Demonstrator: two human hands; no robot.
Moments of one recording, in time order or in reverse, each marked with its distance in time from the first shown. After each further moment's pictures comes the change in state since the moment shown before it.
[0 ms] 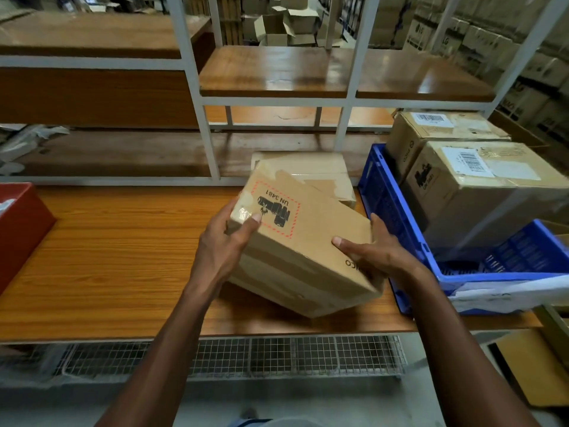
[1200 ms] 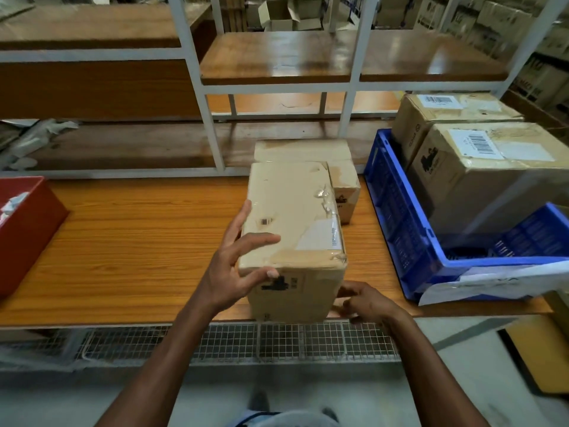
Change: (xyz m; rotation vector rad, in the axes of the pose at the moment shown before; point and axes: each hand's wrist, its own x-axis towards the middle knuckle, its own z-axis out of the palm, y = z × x) left_hand -0.032 -0.045 -0.003 0.134 -0.273 0.425; right_hand -0.017 0.094 0.071 0.013 -0.394 0.060
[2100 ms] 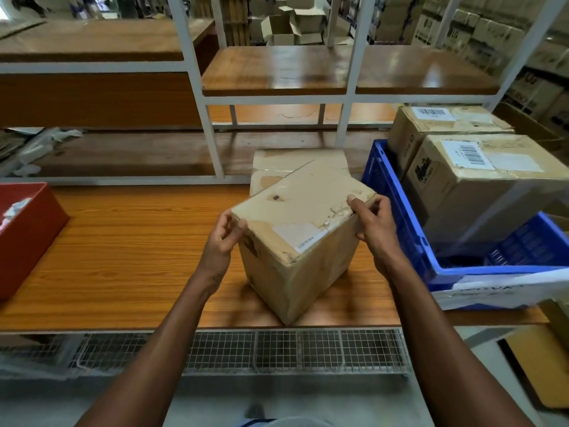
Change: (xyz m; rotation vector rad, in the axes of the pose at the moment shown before) left_hand 0.043 -0.038 -0.002 -0.431 0.215 -0.381; right_hand 0.000 -0.102 -0.059 0.448 0.615 -0.465
